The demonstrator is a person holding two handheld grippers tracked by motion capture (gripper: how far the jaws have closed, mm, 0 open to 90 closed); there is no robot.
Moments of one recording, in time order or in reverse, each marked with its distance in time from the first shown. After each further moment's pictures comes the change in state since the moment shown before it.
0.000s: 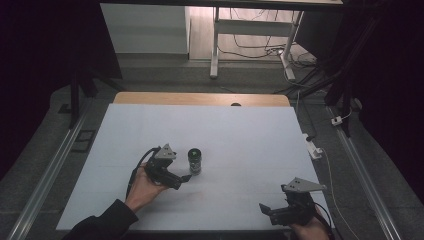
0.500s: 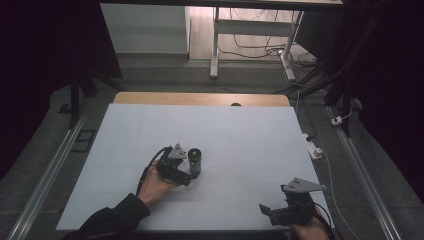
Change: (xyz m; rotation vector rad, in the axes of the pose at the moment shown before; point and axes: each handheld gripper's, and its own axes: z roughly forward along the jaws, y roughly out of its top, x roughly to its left) left arm 0.005 0.003 0.034 0.014 0.027 0.042; right arm 0.000 0.000 0.000 0.002 0.003 -0.010
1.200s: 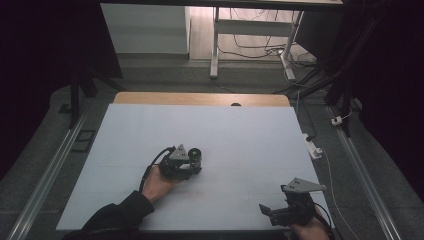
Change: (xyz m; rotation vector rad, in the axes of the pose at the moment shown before) left arm 0.000 0.000 0.008 -0.028 -0.066 0.057; right arm 0.000 0.000 0.000 0.001 0.004 -0.001
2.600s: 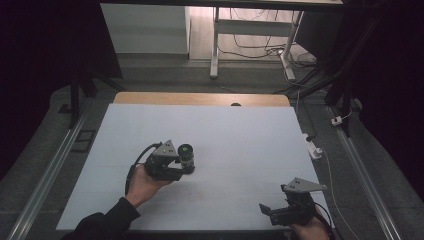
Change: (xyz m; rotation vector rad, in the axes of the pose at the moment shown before) left arm -0.027 0.029 -0.079 -0.020 -0.026 -0.052; right arm -0.001 0.000 0.000 -0.006 0.000 0.004
